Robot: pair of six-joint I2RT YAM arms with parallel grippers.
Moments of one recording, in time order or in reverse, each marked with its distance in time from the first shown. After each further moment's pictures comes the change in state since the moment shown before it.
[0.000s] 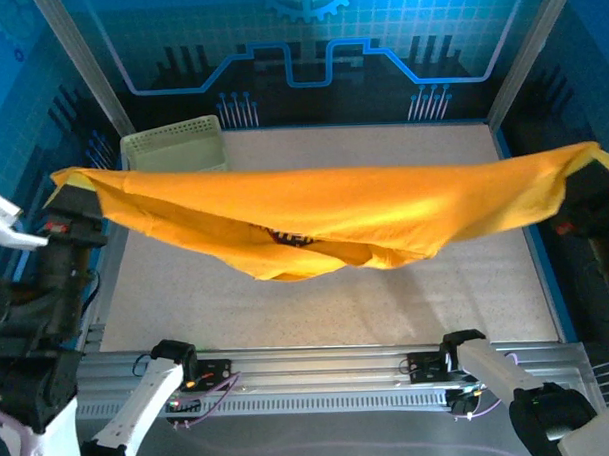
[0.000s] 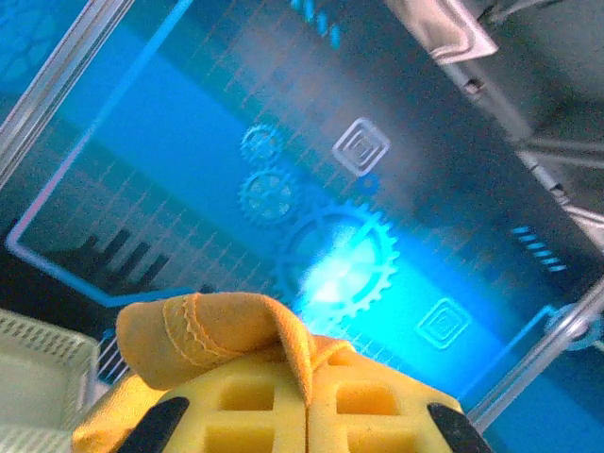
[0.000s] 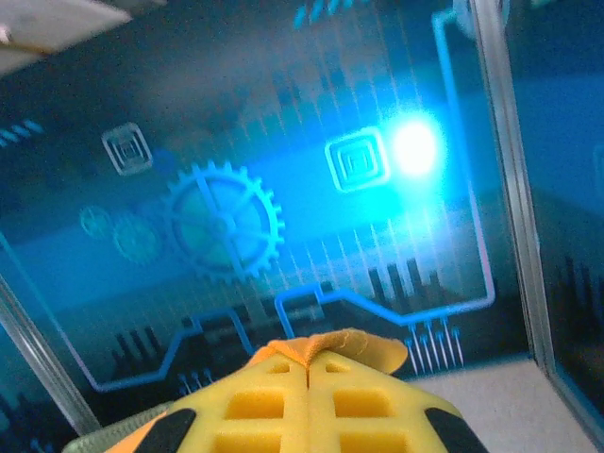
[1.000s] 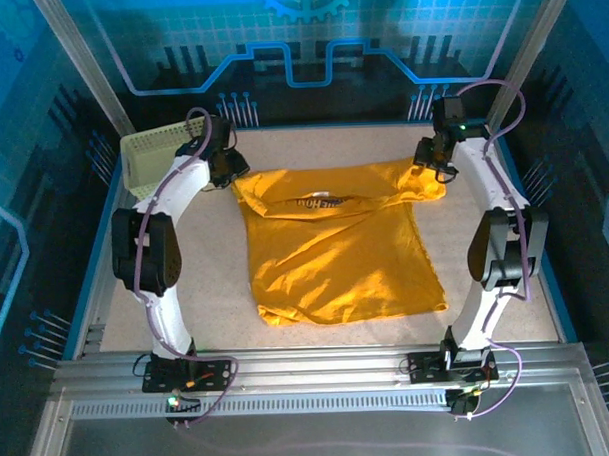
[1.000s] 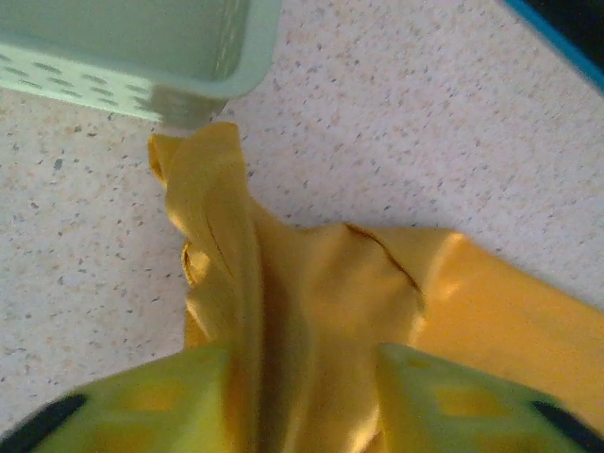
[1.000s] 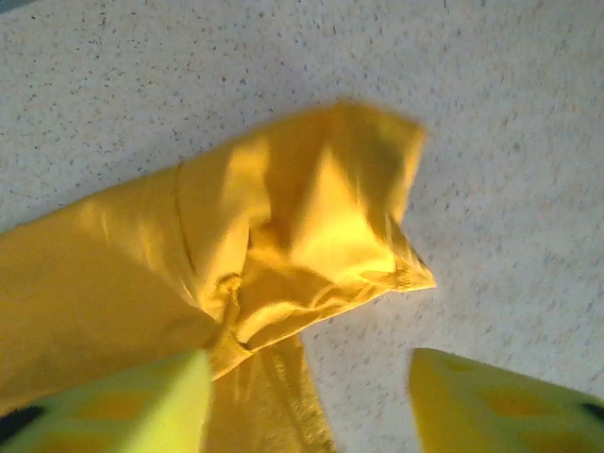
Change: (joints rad) left arm 0.000 1.315 0.098 -0.028 0.163 -0.031; right arm -0.110 0.901 -0.610 0.339 0.029 0.042
